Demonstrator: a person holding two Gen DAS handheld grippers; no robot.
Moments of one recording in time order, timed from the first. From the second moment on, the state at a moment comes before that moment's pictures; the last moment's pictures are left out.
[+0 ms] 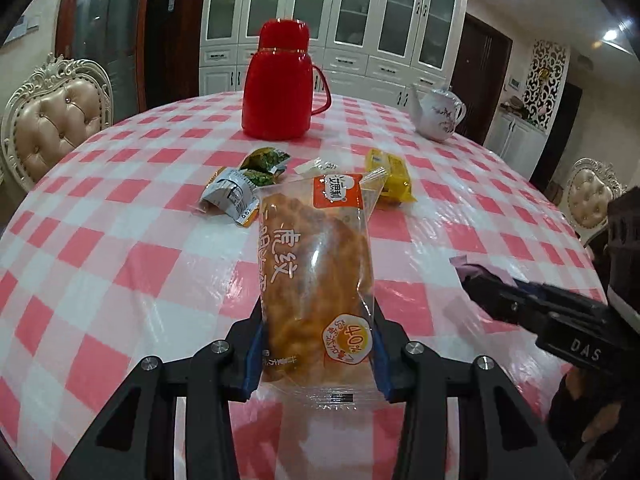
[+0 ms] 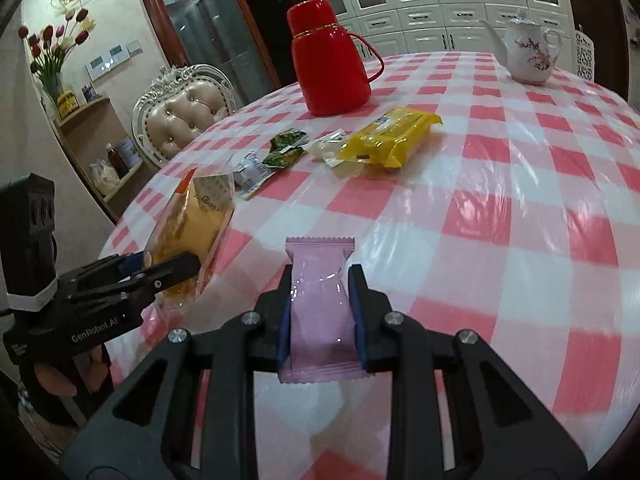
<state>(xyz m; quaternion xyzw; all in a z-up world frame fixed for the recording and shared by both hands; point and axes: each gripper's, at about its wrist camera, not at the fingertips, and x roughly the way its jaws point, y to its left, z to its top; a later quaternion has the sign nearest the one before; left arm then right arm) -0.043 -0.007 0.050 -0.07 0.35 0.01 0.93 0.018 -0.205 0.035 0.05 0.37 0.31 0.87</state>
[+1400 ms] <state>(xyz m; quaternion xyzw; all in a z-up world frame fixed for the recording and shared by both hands) -0.166 -0.101 0.048 0.01 0.36 -0.09 0.93 -0.170 -0.290 0.061 0.01 0.32 0.30 0.90</state>
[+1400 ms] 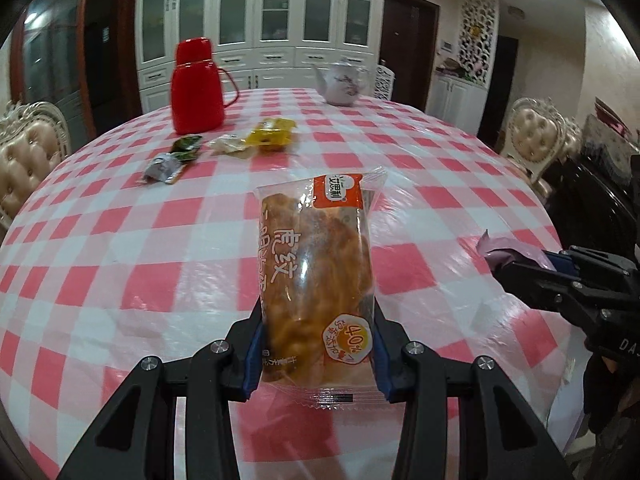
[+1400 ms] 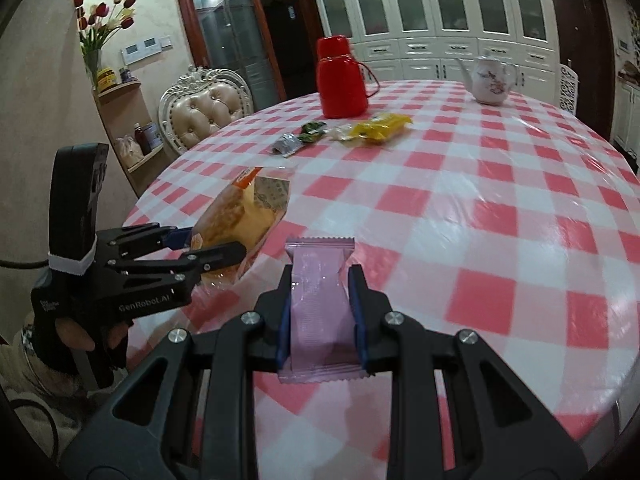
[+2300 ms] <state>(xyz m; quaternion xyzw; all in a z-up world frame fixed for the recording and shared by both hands) -0.215 -0.298 0.036 0.16 0.40 -0.33 0.84 -0.259 -0.458 0.078 -0.13 0.31 0.16 0.93</state>
